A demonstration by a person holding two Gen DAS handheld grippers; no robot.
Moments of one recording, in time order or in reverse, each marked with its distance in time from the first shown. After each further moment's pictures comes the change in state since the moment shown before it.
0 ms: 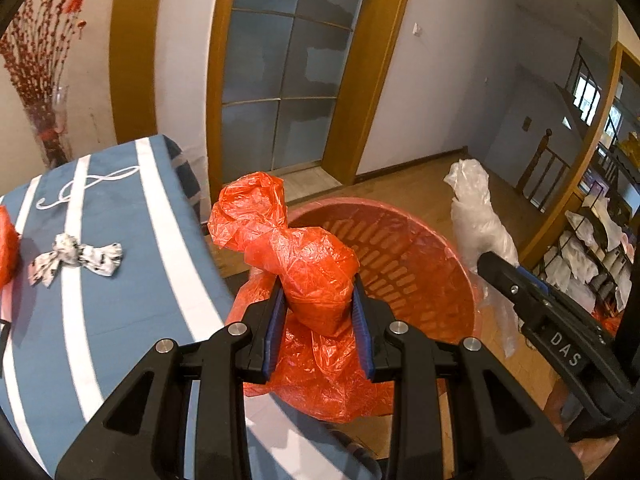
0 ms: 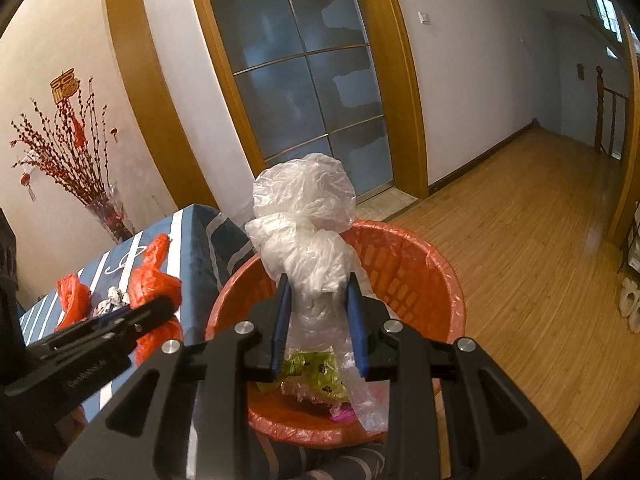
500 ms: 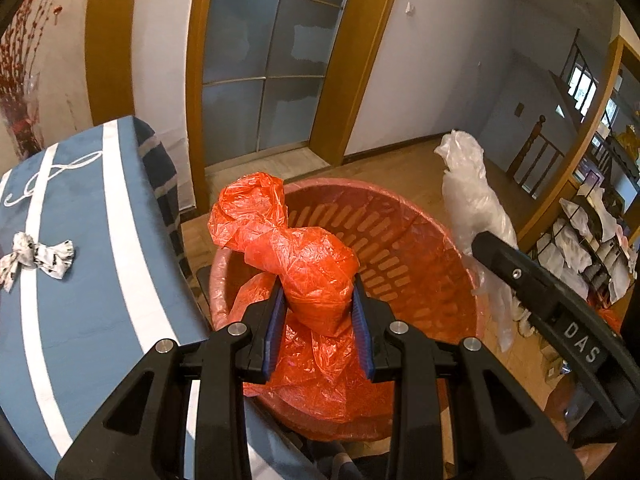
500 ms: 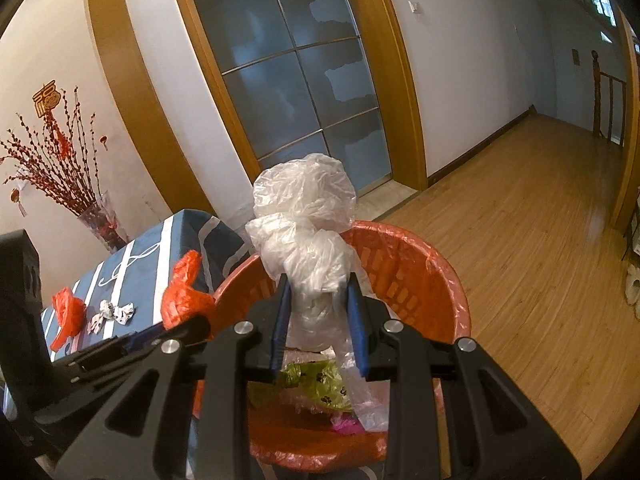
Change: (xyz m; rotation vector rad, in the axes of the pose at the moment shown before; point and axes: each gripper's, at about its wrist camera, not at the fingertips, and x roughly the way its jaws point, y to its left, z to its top) left arm 0.036 -0.011 0.001 0.009 0.074 -0.045; right arm 0.026 -0.011 0.005 0.045 0.020 0.004
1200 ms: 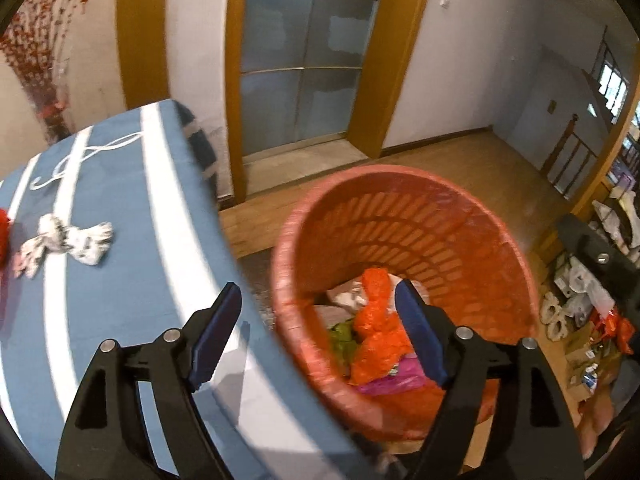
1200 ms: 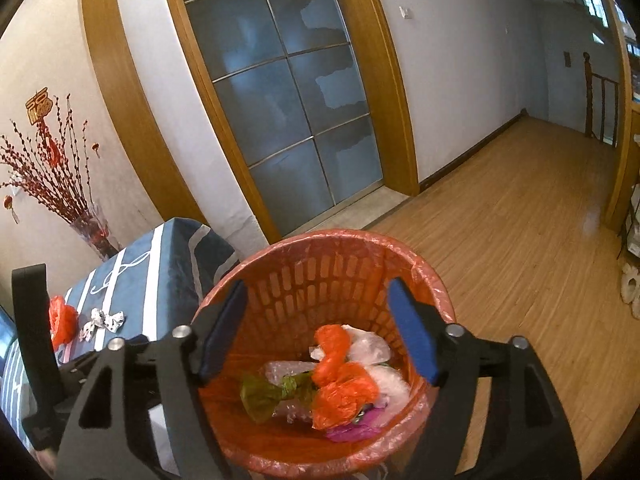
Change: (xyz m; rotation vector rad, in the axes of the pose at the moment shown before) left arm -0.003 0.037 -0.010 -0.034 0.024 0.145; right arm -0.003 -0.007 -0.001 0.005 -0.031 -0.031
